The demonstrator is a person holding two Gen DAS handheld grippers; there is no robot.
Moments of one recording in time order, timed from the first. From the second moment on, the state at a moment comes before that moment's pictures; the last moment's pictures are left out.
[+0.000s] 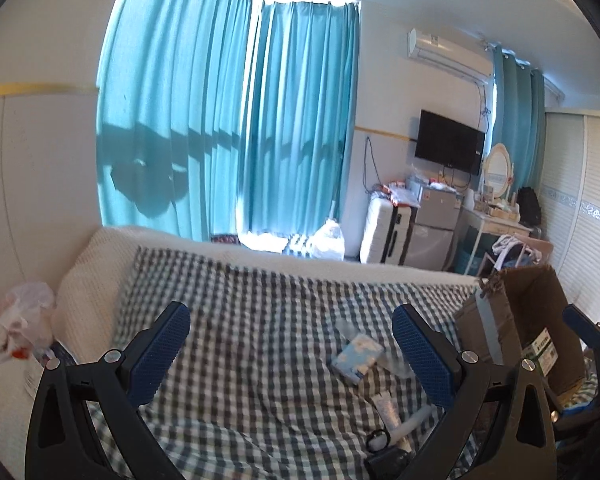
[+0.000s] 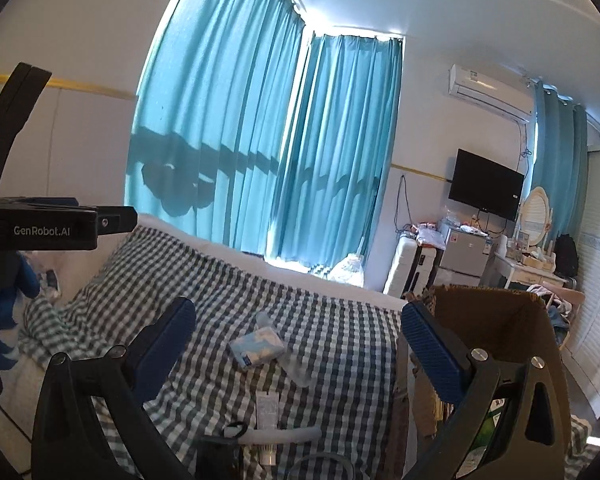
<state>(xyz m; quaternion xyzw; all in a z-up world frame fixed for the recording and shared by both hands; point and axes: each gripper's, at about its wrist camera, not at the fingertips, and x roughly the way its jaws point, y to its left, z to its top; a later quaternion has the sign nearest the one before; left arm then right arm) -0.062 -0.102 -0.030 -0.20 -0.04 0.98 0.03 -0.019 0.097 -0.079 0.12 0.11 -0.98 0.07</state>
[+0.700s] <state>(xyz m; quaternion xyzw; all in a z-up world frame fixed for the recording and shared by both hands) -0.107 -0.031 -0.186 -0.47 -0.07 0.87 0.14 -0.043 0.142 -0.207 0.32 0.09 -0.94 0.13</state>
